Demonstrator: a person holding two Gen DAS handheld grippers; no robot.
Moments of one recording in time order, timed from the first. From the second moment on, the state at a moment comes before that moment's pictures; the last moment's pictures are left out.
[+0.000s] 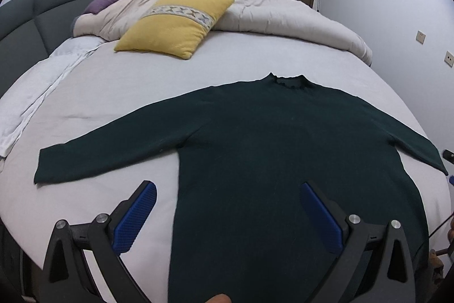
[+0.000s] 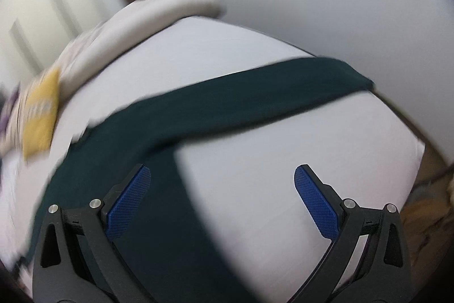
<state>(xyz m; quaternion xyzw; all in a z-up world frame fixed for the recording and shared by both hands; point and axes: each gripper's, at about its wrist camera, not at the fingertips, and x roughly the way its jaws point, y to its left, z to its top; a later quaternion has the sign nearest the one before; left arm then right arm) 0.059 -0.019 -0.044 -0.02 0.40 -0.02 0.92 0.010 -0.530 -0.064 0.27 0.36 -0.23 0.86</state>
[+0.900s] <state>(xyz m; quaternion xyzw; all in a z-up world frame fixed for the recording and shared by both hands) 0.150 -0.025 -0.096 -0.17 0.46 -0.11 0.86 0.100 -0.736 -0.081 0.36 0.31 -0.24 0.85</state>
